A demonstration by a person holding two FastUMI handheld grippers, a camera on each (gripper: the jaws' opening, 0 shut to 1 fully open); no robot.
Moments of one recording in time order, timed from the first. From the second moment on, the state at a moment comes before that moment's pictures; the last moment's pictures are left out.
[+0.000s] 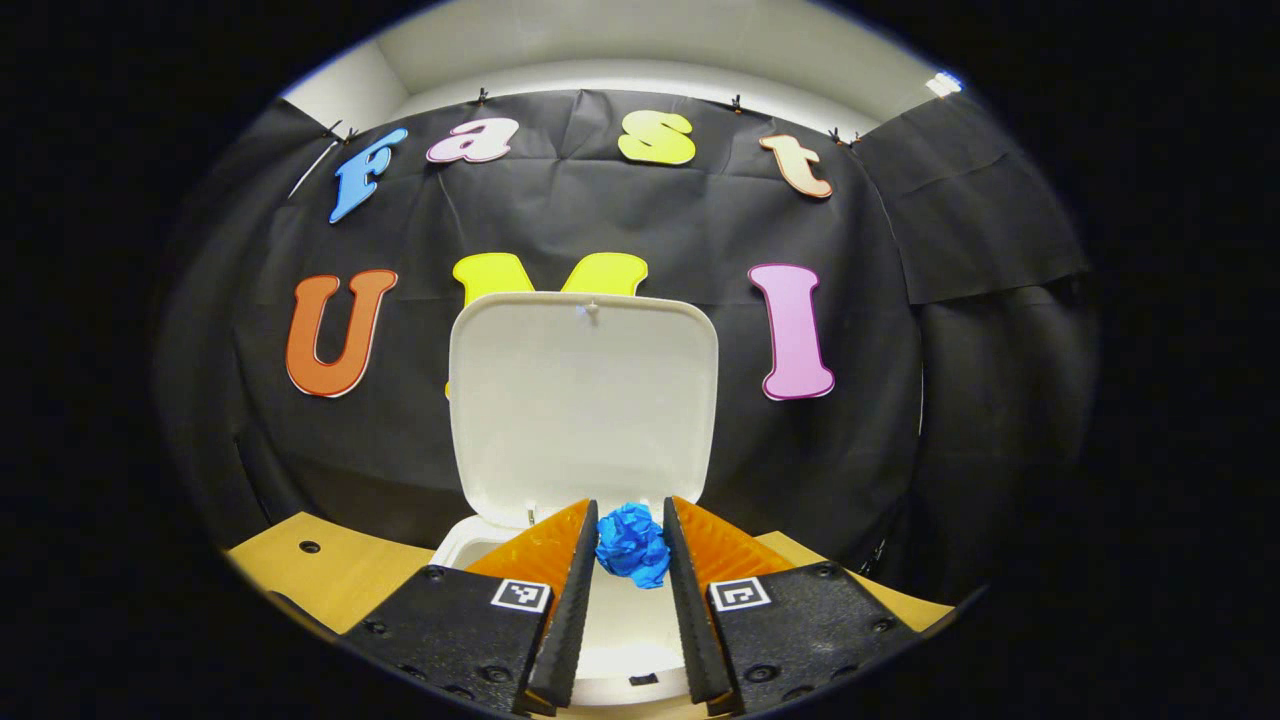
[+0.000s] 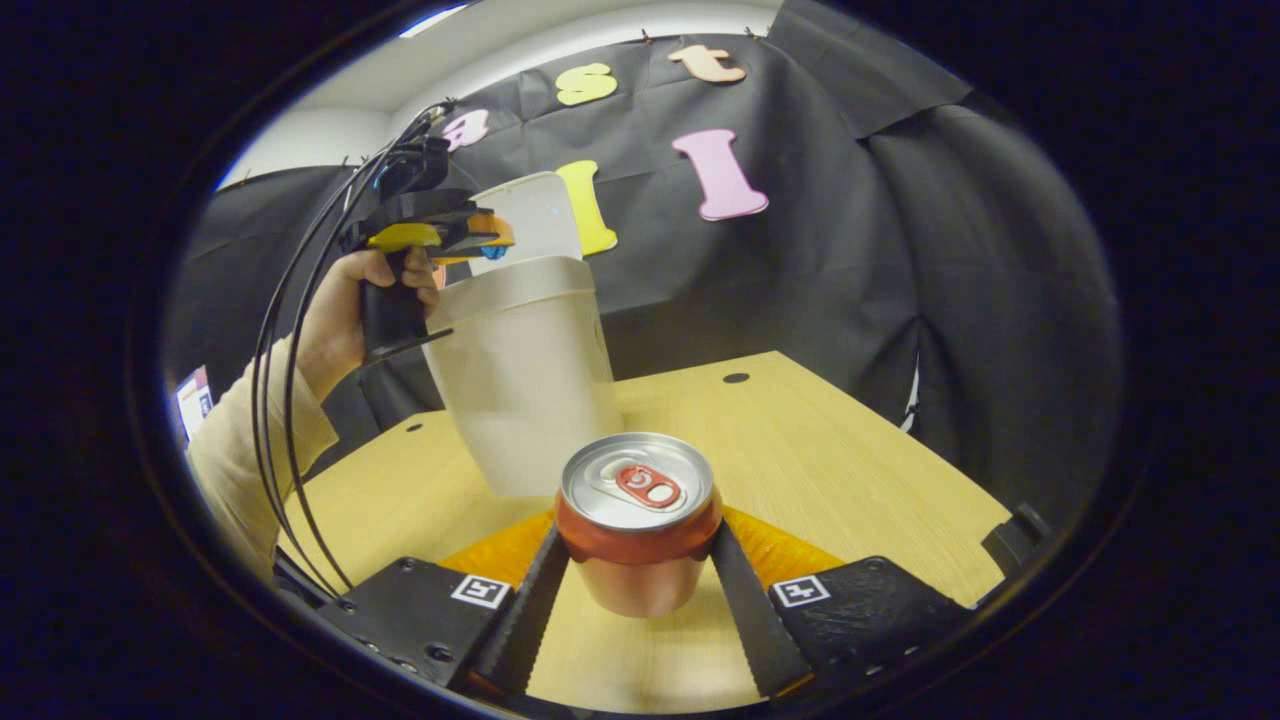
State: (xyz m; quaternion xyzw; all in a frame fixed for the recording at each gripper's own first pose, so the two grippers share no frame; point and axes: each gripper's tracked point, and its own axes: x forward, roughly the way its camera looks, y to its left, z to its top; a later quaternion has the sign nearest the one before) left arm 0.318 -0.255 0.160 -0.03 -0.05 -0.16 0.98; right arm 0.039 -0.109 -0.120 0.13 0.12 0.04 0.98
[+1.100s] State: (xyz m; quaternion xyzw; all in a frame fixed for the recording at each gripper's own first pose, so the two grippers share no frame) left arm 0.138 -0.138 0.128 -0.03 -0.06 -0.10 0.99; right arm 0.015 -0.104 -0.100 0.09 0.07 0.02 0.99
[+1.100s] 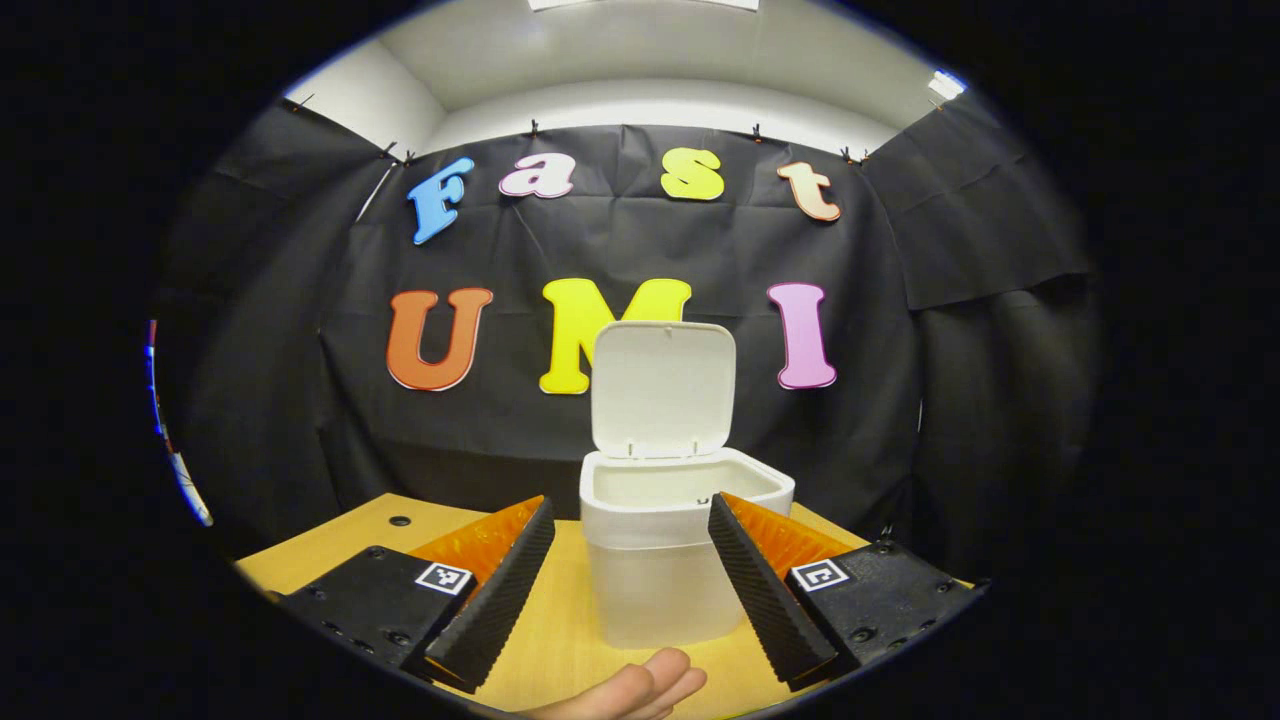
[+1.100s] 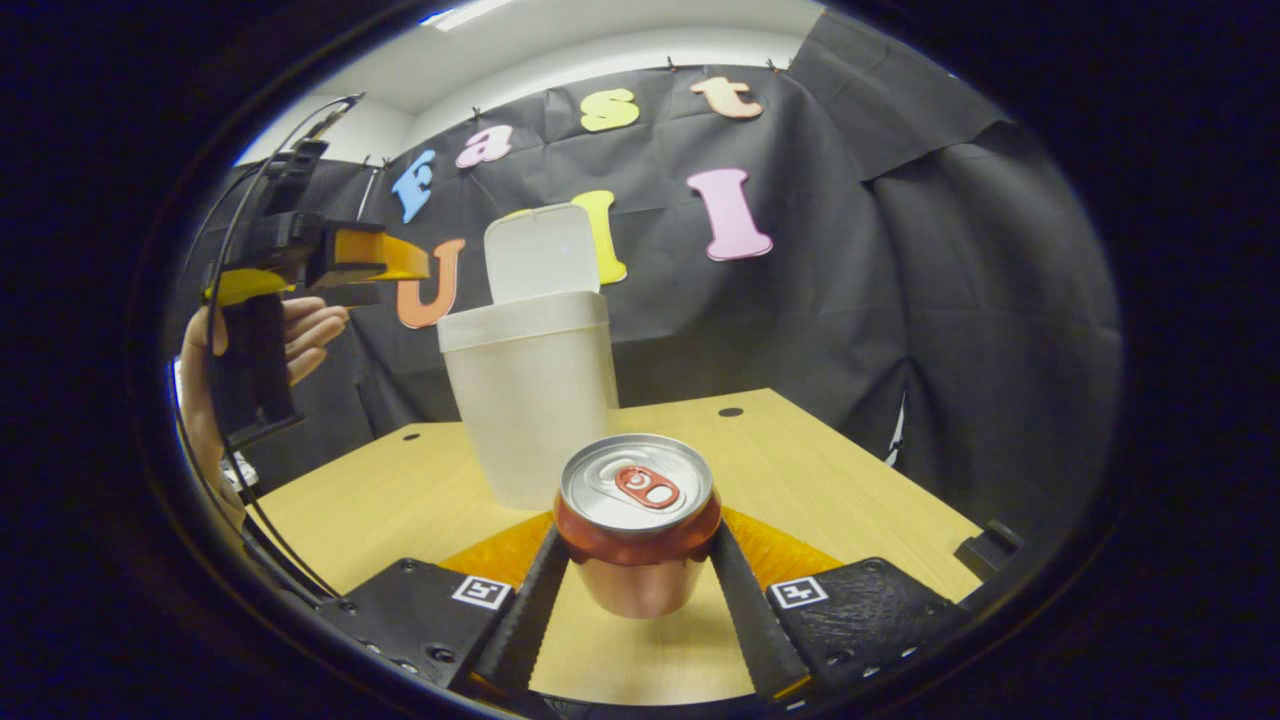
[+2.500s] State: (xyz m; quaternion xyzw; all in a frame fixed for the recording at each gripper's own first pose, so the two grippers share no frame) left arm 0.083 -0.016 0.024 -0.06 -0.04 -0.03 1.00; right arm 0.042 -0.045 0.051 0.03 -0.04 0.00 1.00
